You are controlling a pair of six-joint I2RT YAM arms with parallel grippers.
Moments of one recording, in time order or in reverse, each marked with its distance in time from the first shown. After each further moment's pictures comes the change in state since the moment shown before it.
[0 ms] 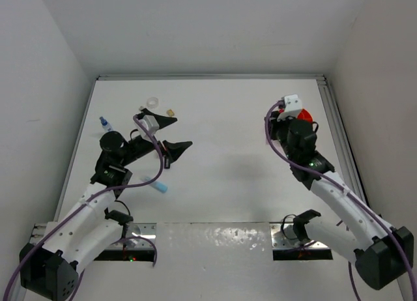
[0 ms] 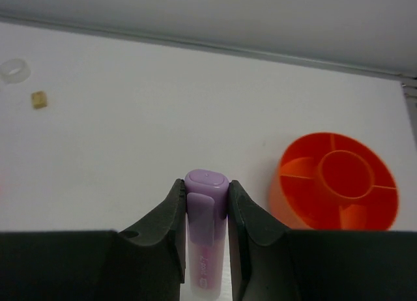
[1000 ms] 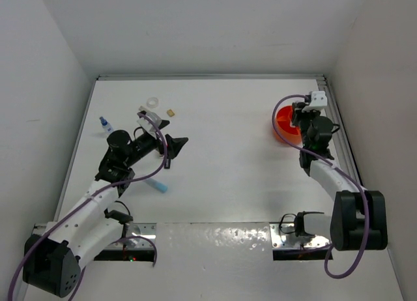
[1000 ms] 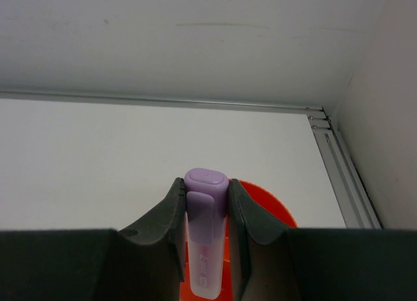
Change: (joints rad) left arm 0.021 0.053 -0.057 -0.055 -0.201 0.005; right arm -0.489 0.277 -0.151 0.640 -0.251 -0.102
